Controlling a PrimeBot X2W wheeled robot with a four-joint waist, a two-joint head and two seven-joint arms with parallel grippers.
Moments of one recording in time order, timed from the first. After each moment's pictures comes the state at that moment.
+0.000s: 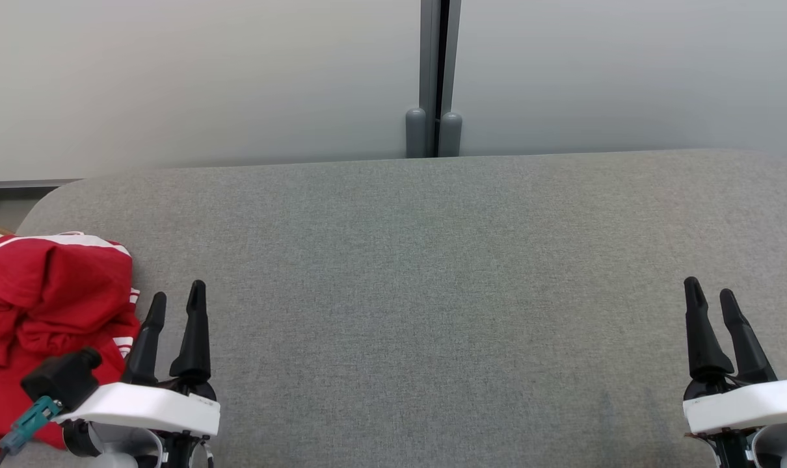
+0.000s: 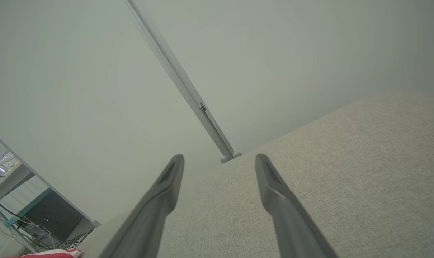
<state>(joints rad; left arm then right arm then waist) -0.08 0.09 -0.01 0.19 -0.68 -0.12 -0.12 -0.02 -0.13 -0.01 0.09 0.69 0.13 -0.03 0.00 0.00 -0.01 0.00</state>
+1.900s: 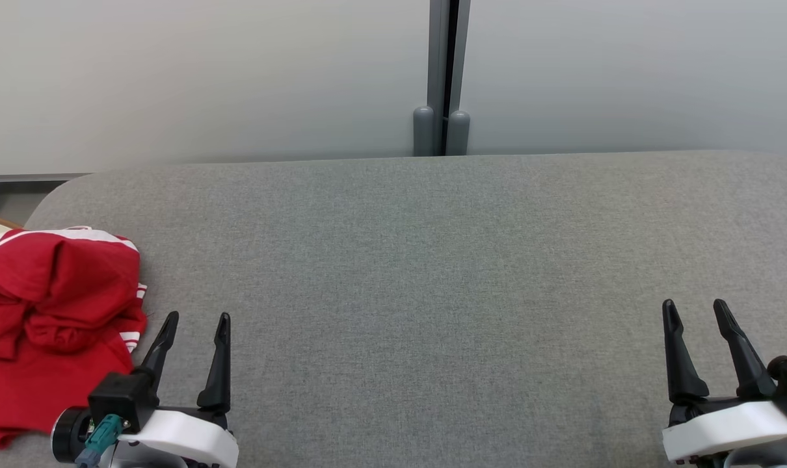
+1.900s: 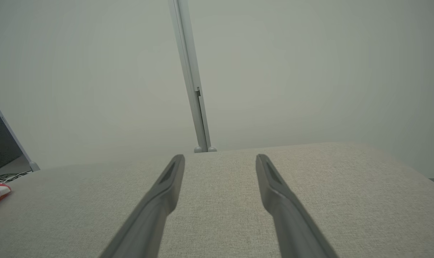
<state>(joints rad) -0.06 0.08 -0.02 0.29 -0.18 -0.11 -0.25 0.00 -0.14 0.02 0.14 0.29 0.13 -0.15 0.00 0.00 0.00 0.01</state>
